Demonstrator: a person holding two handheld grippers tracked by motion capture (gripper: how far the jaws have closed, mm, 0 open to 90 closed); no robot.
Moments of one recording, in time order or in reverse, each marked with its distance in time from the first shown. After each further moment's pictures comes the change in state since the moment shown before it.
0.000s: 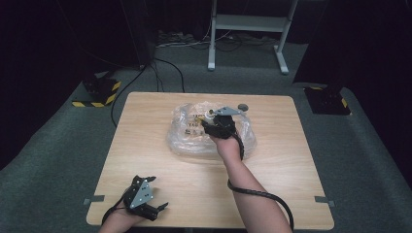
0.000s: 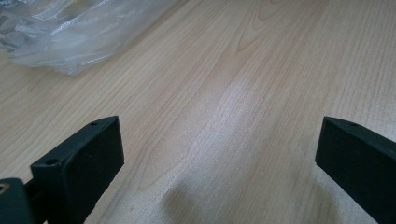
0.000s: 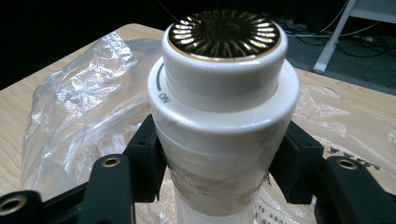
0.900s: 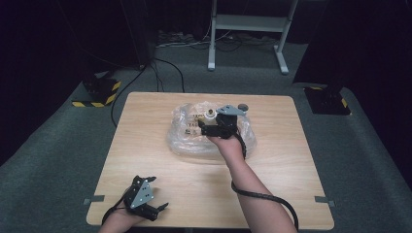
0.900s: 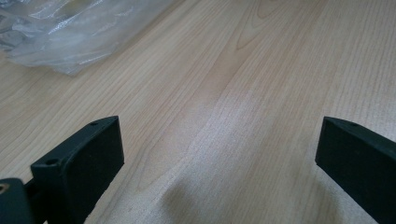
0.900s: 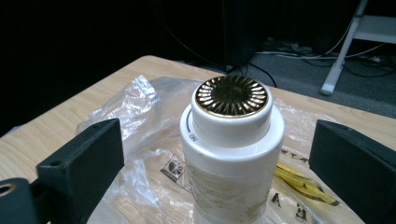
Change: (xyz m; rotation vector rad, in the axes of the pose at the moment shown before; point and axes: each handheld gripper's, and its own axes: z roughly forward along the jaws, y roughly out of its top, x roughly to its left) left arm 0.000 0.000 0.001 0.005 -0.002 0.002; right arm 0.003 0.010 -0.020 -0.118 0.040 0.026
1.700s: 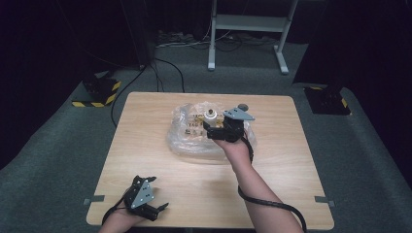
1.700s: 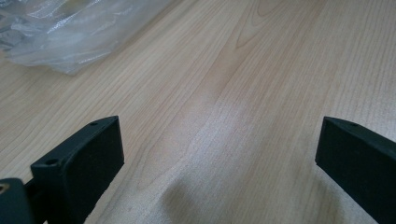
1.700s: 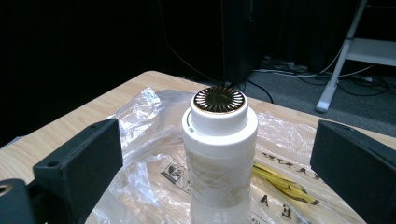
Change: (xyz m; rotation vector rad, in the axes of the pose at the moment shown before) left arm -0.001 0.000 0.001 0.006 0.003 0.003; right arm -0.002 -0.003 -0.028 -0.067 0.006 -0.023
